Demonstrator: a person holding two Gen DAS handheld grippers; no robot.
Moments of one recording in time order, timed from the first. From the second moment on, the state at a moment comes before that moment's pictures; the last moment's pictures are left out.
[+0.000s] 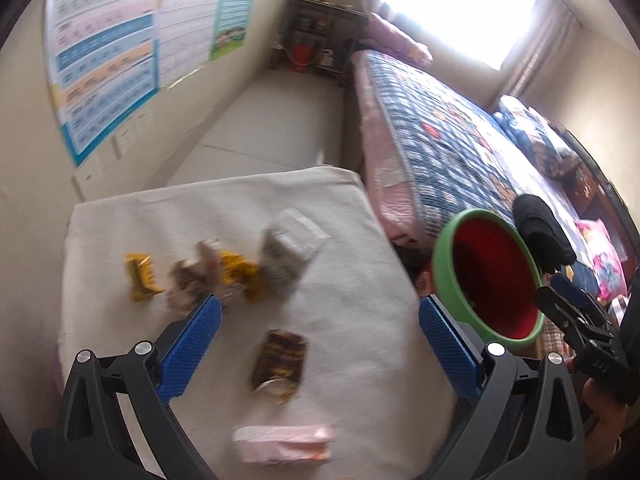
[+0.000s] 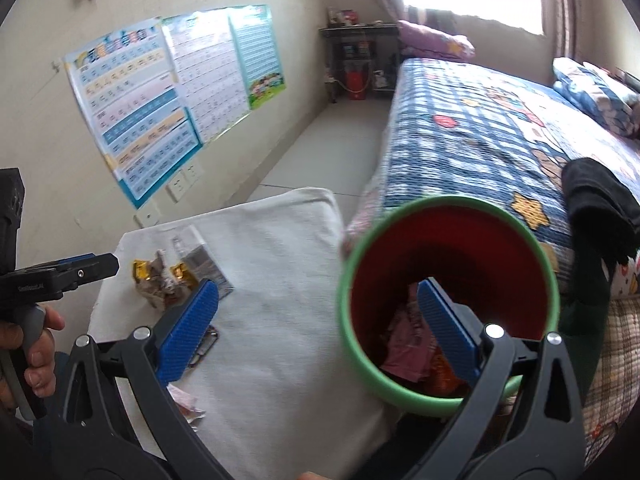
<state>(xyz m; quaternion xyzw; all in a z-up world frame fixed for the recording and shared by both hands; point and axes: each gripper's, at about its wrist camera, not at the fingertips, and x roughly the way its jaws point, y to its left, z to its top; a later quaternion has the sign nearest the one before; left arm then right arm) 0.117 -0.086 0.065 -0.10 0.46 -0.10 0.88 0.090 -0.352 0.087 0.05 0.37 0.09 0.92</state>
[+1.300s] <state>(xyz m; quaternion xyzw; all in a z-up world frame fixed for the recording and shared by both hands) 0.129 0.024 -0.024 -0.14 0.51 -0.04 0.85 0.148 -0.200 0.017 -0.03 0.44 0.18 0.88</state>
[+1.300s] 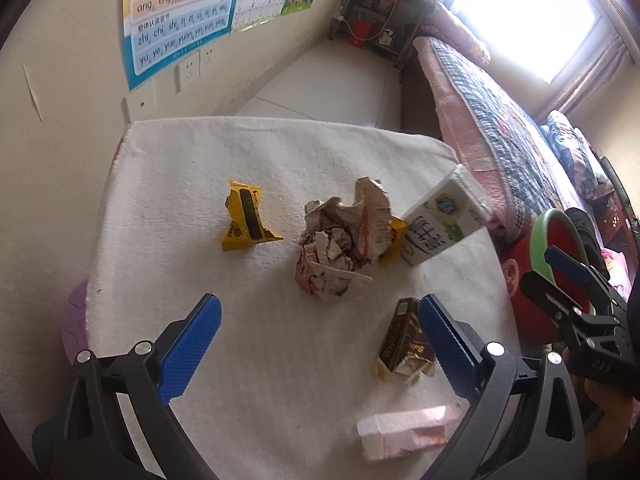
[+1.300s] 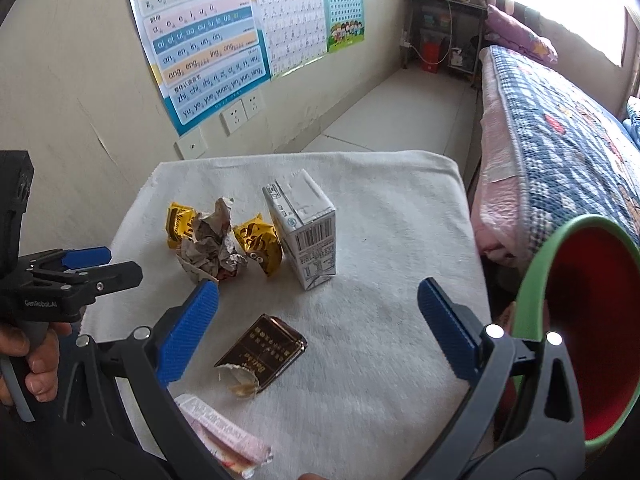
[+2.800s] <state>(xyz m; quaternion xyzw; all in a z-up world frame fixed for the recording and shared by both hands) 0.197 0.068 -0.077 -0.17 0.53 0.02 0.83 0.197 -0.172 -0.033 -0.05 0.46 0.19 0.87</state>
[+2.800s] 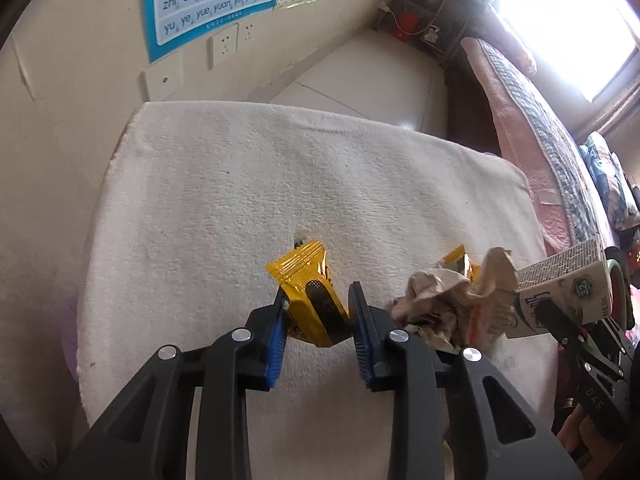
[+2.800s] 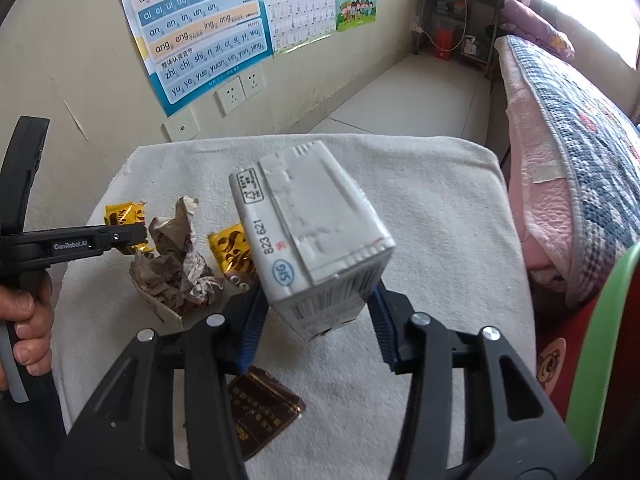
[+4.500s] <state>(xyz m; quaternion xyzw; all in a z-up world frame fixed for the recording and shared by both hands) 0.104 -0.048 0.034 -0.08 0.47 -0.08 0.88 0.081 -0.278 0.071 0.01 0.39 0.14 0.91</state>
